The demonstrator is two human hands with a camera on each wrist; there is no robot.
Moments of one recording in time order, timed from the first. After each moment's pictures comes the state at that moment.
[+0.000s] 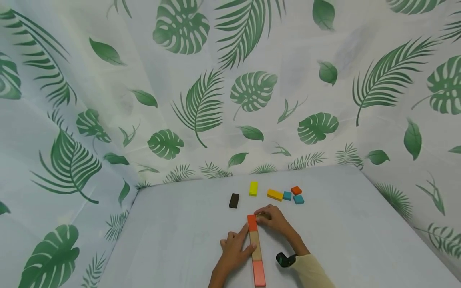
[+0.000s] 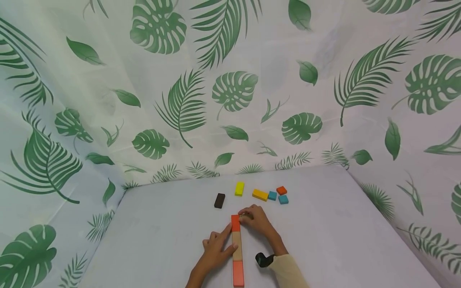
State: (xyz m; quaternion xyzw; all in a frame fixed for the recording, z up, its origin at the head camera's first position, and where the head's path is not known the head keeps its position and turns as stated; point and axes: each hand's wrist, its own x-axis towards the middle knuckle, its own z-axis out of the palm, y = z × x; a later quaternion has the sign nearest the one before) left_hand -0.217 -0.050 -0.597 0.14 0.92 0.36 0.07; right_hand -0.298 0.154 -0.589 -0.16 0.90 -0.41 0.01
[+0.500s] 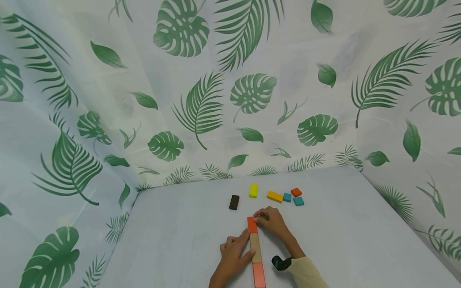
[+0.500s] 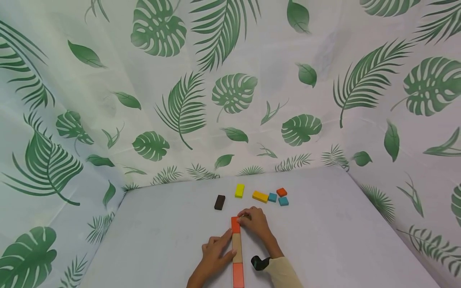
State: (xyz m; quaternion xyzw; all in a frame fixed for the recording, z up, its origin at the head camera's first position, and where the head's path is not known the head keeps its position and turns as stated) left_hand -0.207 -0.053 -0.598 0.16 0.93 0.33 0.06; right_hand -0.297 0.138 -0.592 -0.07 0.90 -0.43 -0.01
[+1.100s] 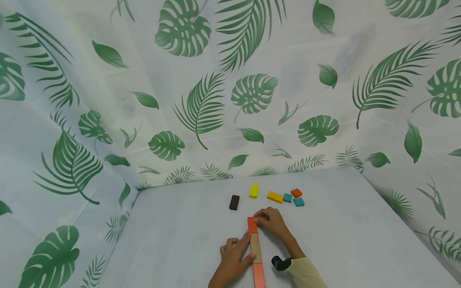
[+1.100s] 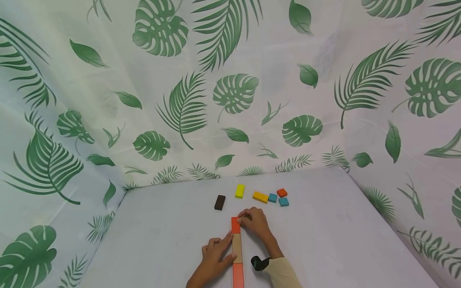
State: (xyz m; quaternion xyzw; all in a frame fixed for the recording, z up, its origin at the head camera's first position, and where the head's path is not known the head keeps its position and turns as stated) left_hand -0.200 -0.058 -0.598 0.17 0.92 0.34 0.06; right_hand -0.300 0.138 -0.596 -0.08 0.90 -0.43 -0.02
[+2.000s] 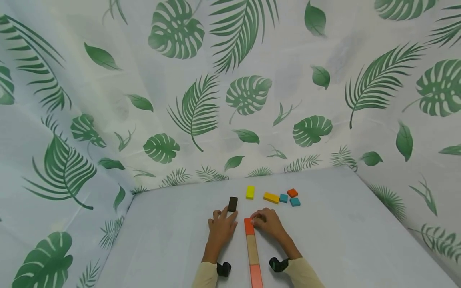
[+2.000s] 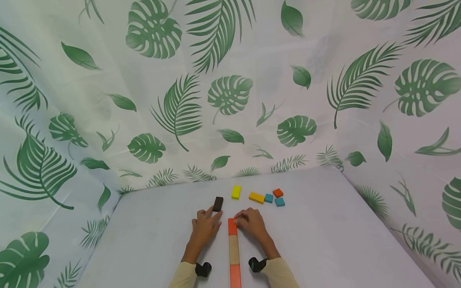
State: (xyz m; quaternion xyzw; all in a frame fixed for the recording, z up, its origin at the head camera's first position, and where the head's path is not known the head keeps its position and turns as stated) left_hand -0.287 -0.063 -0.593 0.13 0.98 0.11 -0.11; right_hand -0.298 0.143 -0.599 -0.11 0.90 -0.43 -0.04
